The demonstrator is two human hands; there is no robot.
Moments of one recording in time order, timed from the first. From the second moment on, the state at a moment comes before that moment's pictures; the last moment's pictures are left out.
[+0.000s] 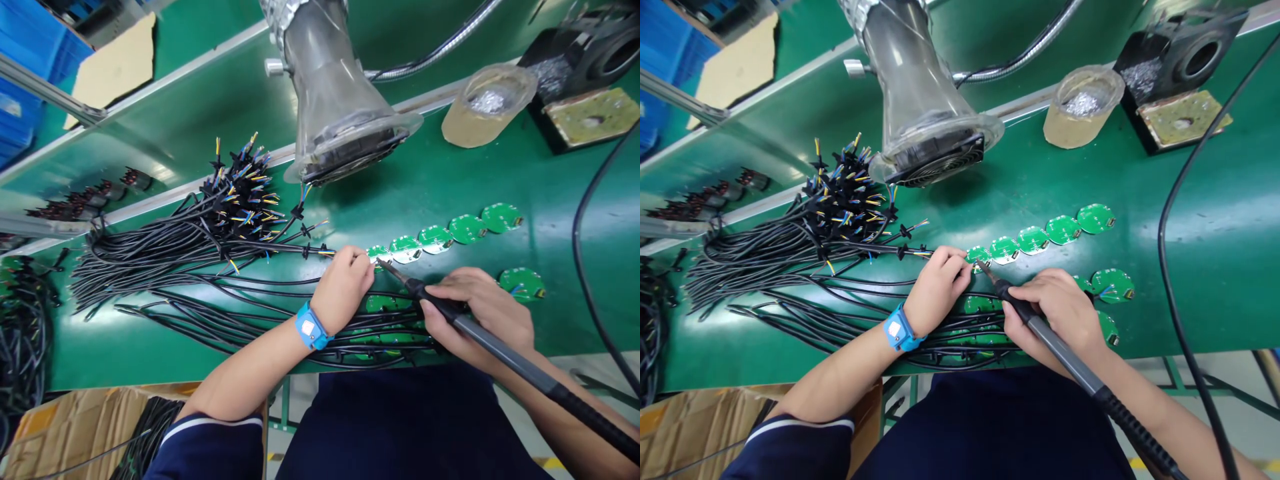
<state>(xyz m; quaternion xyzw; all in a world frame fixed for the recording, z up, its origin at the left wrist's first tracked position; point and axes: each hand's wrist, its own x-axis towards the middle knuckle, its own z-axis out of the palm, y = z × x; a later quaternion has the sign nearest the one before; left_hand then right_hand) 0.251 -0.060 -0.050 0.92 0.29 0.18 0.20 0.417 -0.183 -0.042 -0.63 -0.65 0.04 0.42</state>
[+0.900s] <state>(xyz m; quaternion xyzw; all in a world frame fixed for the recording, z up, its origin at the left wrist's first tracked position) 0.225 -0.061 0.014 0.94 0.32 0.11 -0.02 0.460 -0.201 -0.042 -0.67 -0.41 0.06 0.61</state>
